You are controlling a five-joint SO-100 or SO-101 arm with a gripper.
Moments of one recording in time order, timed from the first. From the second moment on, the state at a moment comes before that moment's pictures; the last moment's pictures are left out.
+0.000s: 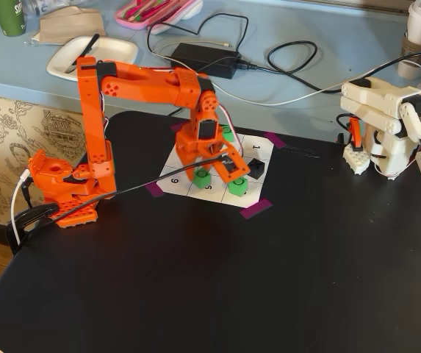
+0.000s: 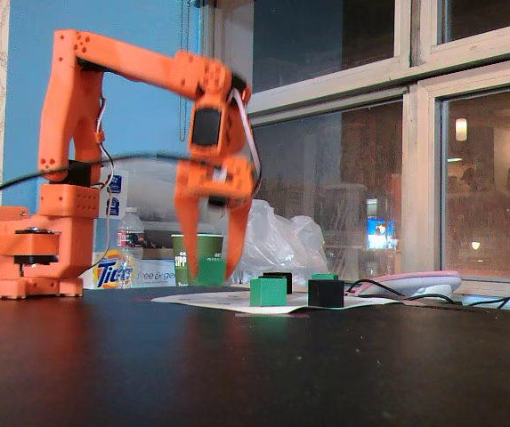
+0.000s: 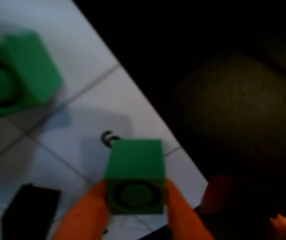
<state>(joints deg) -26.9 93.1 103.2 67.2 -21.4</state>
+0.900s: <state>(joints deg) -26.1 93.9 78.3 85.3 -19.7</state>
